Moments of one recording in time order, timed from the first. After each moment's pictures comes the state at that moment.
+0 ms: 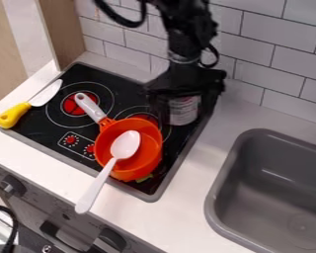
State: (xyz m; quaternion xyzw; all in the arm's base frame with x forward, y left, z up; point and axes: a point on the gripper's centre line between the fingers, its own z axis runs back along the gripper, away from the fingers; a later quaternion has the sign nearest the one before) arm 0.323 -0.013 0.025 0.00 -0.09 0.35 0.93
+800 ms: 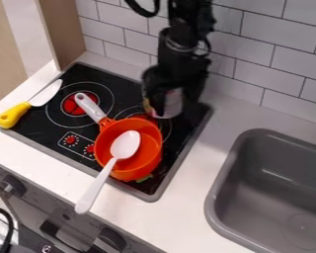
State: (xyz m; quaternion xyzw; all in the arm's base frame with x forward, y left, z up) arm 0.337 0.033 0.021 0.04 -0.05 0.51 0.85
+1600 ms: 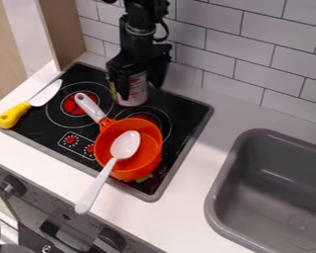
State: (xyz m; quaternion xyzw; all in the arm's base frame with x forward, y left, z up) arm 0.340 0.097 0.026 0.05 -0.06 0.52 0.85
